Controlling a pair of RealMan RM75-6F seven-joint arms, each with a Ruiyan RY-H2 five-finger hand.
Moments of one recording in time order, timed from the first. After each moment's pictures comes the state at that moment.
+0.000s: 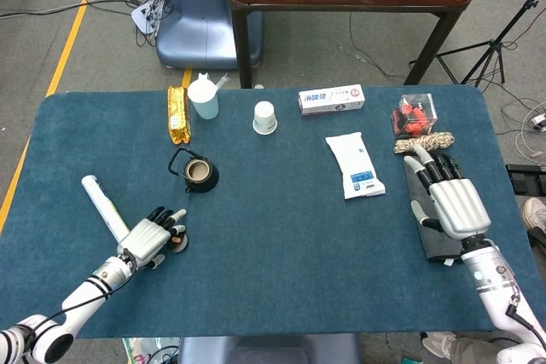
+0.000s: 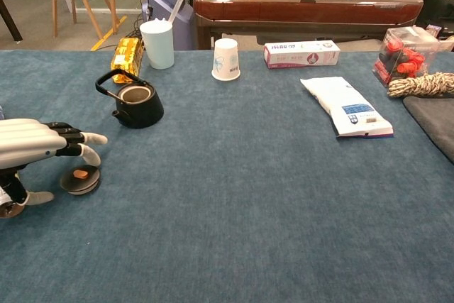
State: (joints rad) left arm -0.63 -1.35 0.06 -1.48 1.37 0.86 0.33; right arm 0.37 -1.00 0.15 -1.85 -1.31 1.21 -0.24
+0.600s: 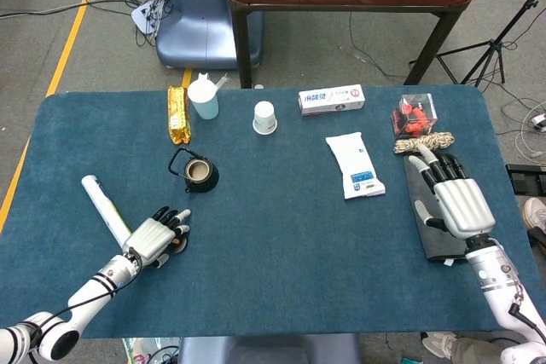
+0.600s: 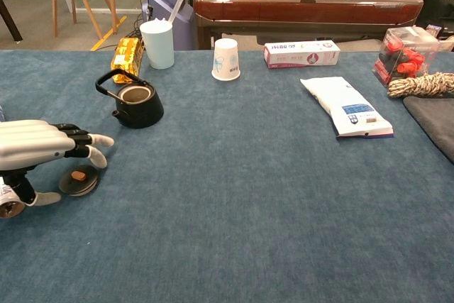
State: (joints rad) left arm -0.65 -1.37 0.05 -1.47 1.34 0.84 0.35; right arm 0.37 -0.99 0.14 -1.82 -1.31 1.20 -0.20
